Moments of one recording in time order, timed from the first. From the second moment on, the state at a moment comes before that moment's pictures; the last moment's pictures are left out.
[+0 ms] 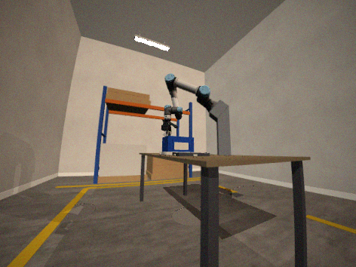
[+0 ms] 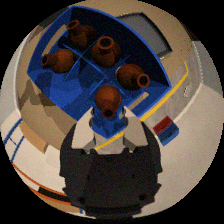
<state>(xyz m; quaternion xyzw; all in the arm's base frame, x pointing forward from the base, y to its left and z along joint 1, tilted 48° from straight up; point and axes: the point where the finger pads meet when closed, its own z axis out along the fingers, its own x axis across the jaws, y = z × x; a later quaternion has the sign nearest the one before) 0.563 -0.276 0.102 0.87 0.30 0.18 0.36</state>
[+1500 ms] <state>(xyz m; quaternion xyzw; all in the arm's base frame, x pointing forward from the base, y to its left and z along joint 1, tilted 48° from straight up) 0.549 -0.262 0.120 0.87 0.30 0.18 0.37</state>
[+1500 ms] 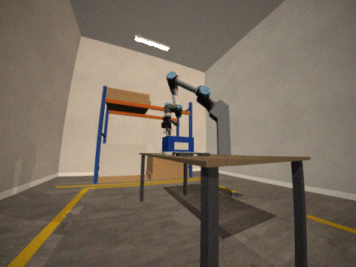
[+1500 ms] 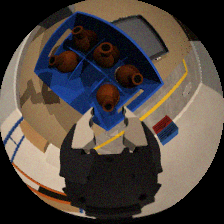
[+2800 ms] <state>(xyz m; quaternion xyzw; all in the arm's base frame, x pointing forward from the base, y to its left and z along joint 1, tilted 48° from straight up) 0.519 -0.232 0.158 0.87 0.30 0.18 0.36</state>
